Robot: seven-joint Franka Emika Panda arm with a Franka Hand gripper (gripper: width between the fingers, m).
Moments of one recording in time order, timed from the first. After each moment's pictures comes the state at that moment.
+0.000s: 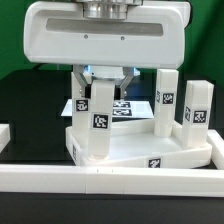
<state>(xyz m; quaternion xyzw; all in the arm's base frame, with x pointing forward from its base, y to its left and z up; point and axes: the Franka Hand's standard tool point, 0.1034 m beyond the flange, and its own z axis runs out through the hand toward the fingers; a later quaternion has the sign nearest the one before) 0.623 -0.052 0.117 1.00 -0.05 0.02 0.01</state>
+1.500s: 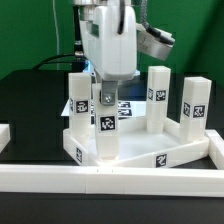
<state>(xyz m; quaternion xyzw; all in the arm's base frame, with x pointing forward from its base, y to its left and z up) 0.623 -0.047 0.114 0.72 -0.70 0.01 -0.03</state>
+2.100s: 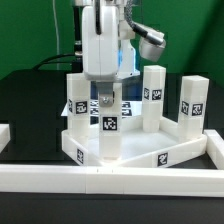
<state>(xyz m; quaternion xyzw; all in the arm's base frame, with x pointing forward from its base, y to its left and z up) 0.623 -0.045 0.113 0.69 -0.72 0.01 -0.04</state>
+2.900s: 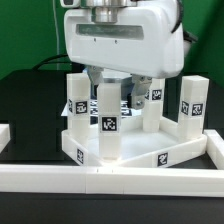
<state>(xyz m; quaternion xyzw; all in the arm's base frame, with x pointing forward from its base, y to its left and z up) 0.625 -0.032 0.113 0.91 -0.41 0.02 -0.02</state>
